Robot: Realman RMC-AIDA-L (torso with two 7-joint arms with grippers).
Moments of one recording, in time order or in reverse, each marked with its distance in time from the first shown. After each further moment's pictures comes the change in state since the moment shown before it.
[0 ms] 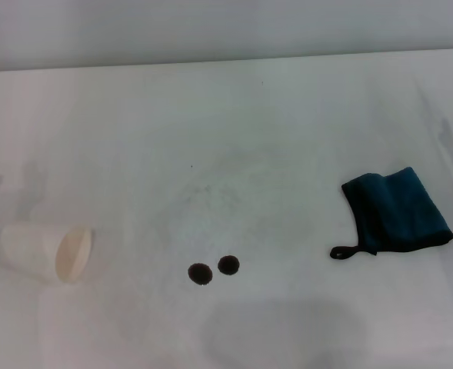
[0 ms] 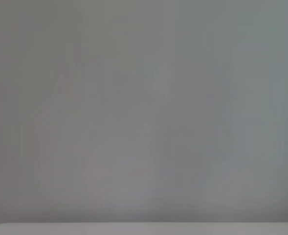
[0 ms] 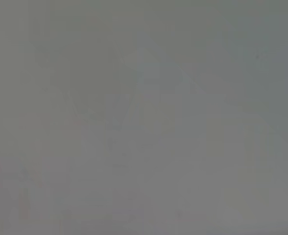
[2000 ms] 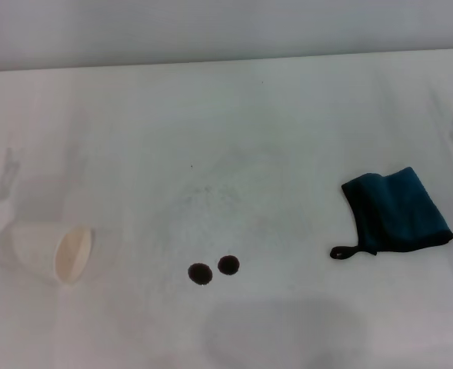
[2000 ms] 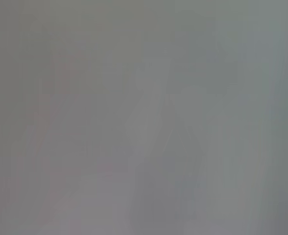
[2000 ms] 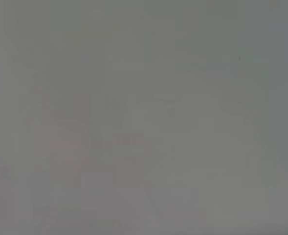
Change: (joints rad) left arm -0.008 0.000 -0.002 0.013 0.033 0.128 -0.089; right arm -0.001 -0.002 0.000 -0.025 0.022 -0.026 0.000
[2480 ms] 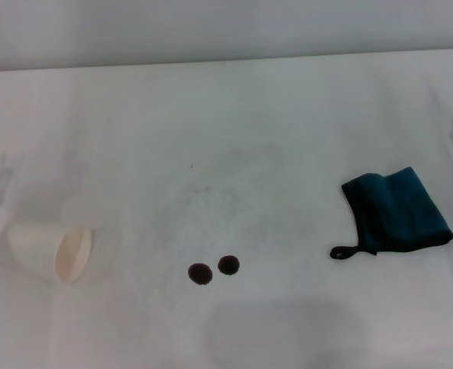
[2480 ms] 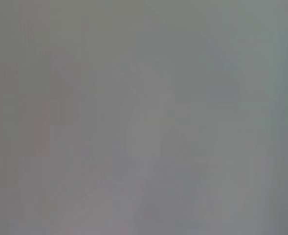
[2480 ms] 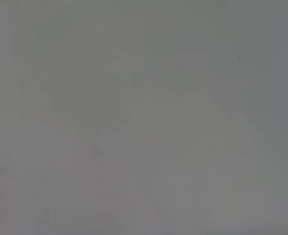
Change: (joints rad) left arm 0.032 -0.001 0.007 -0.006 0.004 0.066 0.003; right arm 0.000 0.000 0.000 0.000 0.000 0.000 0.000
